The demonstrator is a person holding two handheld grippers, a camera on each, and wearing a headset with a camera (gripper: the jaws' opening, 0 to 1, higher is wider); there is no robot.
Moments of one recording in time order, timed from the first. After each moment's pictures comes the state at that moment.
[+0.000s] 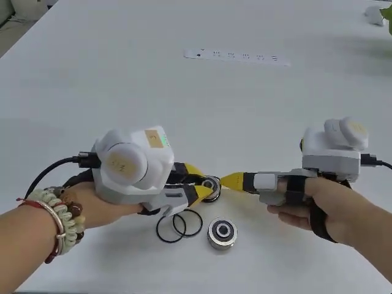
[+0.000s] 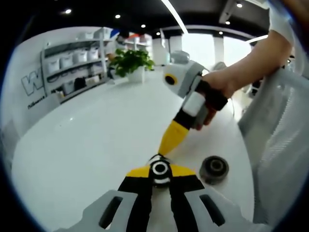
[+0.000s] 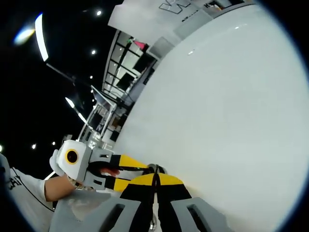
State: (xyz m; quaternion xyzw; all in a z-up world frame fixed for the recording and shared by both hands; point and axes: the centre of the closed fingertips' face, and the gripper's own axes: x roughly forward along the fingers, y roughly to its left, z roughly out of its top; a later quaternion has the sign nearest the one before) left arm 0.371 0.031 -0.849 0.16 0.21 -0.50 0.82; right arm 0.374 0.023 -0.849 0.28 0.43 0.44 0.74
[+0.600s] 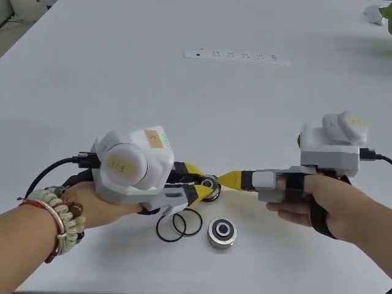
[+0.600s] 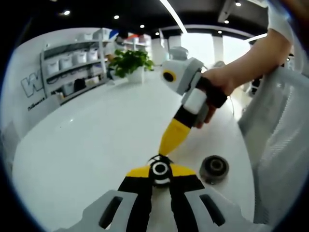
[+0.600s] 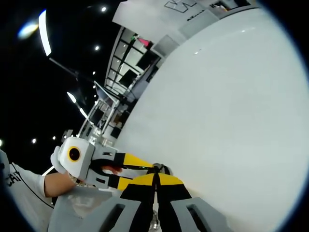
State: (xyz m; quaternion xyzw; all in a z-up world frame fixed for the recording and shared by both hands) left arm 0.372 0.031 -0.849 0.17 0.21 -0.50 0.82; right arm 0.372 0.027 -0.845 0.26 0.43 0.45 0.74
